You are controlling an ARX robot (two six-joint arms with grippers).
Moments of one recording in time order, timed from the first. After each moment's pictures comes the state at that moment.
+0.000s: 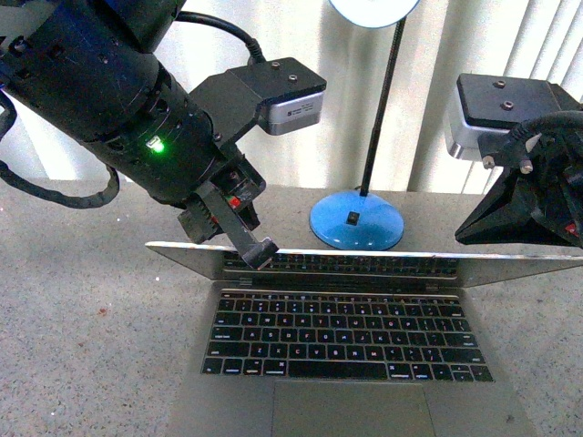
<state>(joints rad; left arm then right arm) -0.39 1.81 1.23 -0.29 0.14 0.60 0.12 1.75 1.16 -0.49 -0.47 -1.29</state>
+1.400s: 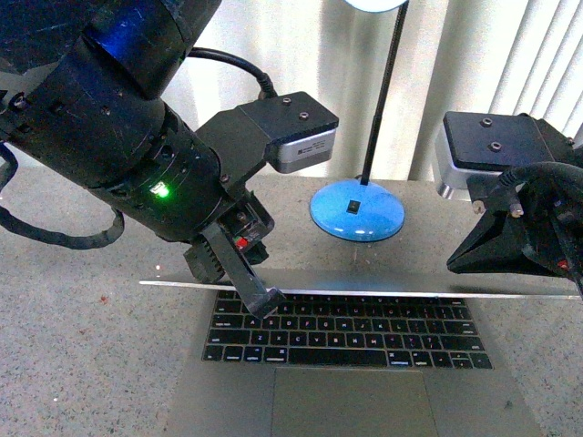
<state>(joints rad) -0.42 1.81 1.13 -0.24 0.16 0.59 0.15 1.76 1.09 -0.47 -0.47 -1.30</state>
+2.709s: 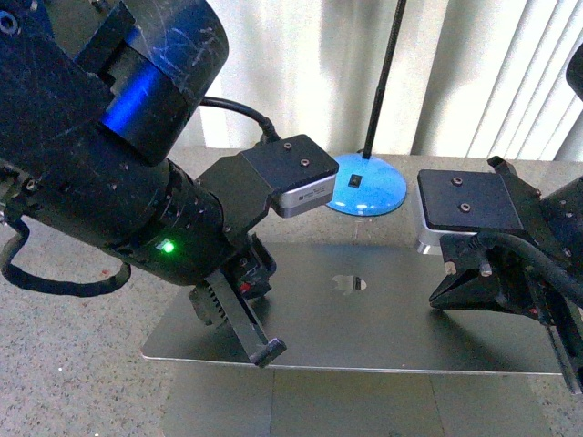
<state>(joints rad) -0.44 1.86 1.00 -0.11 0.19 0.56 0.18 1.84 0.98 -0.36 -0.47 -1.30</state>
